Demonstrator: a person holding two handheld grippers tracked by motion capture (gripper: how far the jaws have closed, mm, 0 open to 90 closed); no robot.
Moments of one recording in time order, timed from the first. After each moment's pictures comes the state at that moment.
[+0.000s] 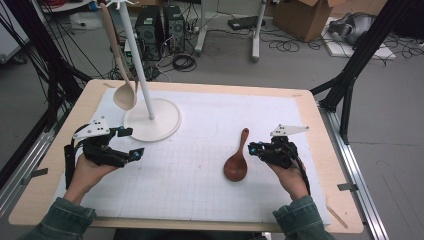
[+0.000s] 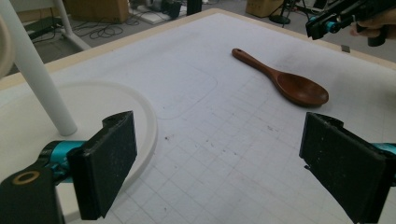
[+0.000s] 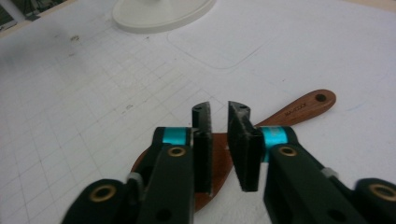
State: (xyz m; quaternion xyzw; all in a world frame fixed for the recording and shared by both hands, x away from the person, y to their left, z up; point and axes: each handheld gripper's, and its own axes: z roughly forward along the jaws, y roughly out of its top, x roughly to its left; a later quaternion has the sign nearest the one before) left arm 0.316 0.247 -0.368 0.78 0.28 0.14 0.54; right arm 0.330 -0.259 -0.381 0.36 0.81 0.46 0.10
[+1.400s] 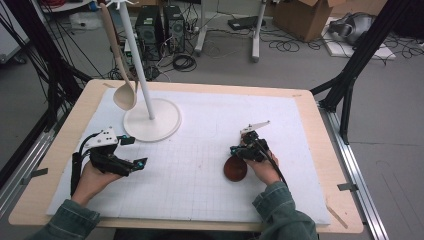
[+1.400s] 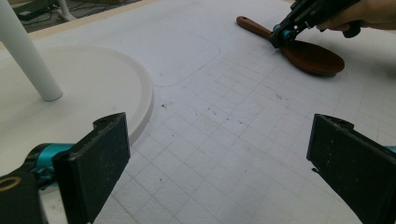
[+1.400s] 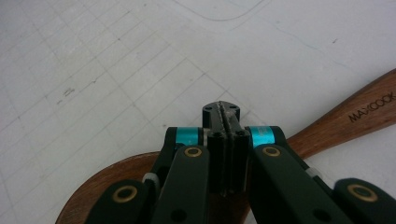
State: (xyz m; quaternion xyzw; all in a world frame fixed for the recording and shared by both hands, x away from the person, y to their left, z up) left arm 0.315 0.243 -0.399 0.79 0.28 0.13 0.52; right arm 0.381 -0.204 -0.435 0.38 0.85 0.37 0.06
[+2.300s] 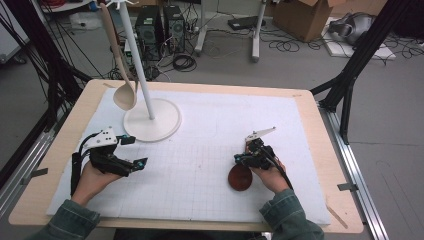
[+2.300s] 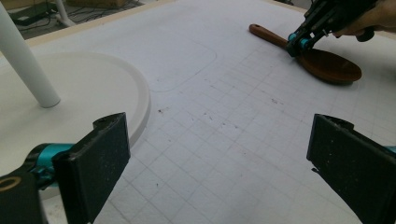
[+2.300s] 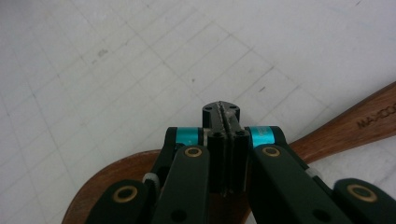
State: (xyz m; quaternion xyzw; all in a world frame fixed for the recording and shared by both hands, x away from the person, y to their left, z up) left arm 0.313 0.241 -0.396 0.79 0.27 0.14 0.52; right arm 0.356 -0.218 -0.431 0.37 0.86 0.36 0.04
